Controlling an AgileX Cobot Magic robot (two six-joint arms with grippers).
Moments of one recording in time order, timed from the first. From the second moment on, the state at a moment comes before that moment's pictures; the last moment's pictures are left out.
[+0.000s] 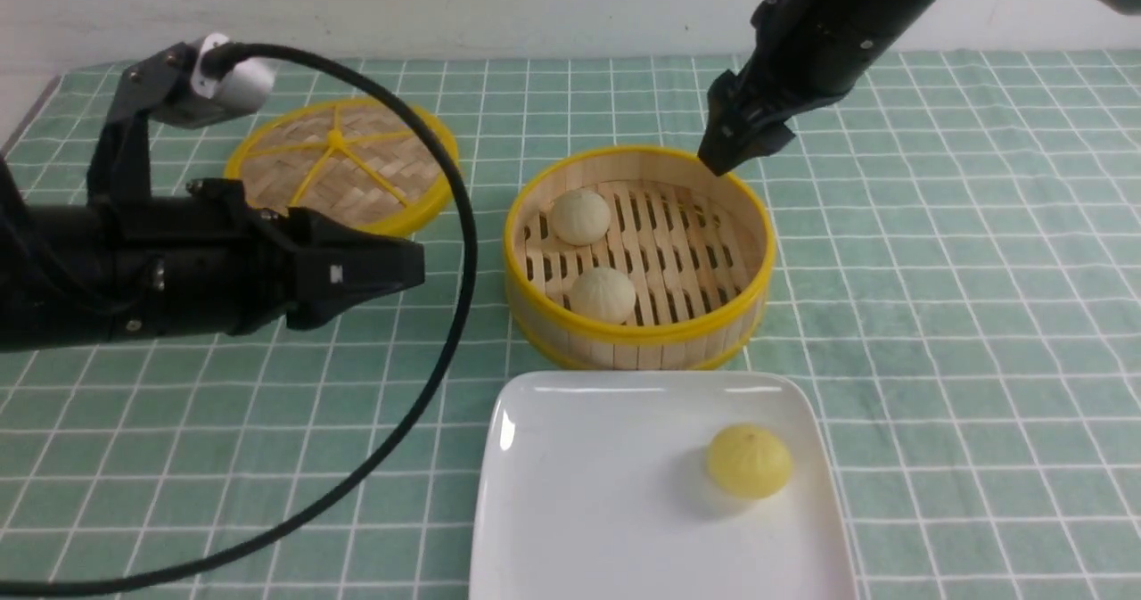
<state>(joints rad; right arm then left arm) 0.37 2.00 -2.02 0.21 1.16 -0.44 -0.01 1.30 -0.82 -1.29 0.86 1.17</state>
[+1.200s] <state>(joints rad) 0.37 1.13 -2.02 0.11 1.27 -0.36 -0.37 1.62 -0.99 -1.49 0.36 1.45</state>
